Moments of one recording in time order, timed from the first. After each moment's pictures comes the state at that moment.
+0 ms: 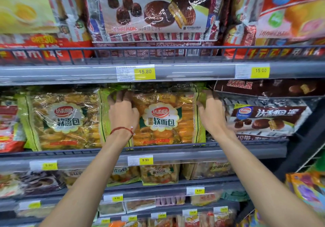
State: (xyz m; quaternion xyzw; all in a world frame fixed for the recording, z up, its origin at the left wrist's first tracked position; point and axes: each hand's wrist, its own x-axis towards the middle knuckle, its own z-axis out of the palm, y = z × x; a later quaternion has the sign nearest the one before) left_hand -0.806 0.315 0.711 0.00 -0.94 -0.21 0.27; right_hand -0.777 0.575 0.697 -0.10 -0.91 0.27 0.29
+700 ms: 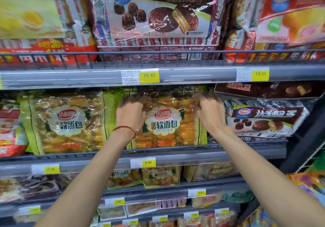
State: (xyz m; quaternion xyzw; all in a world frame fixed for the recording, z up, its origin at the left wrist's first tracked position) left_hand -0.807 0.316 0.719 -0.13 -0.94 -0.15 0.28; right_hand -0.788 0.571 0.702 -0.01 -0.92 0.11 0.37
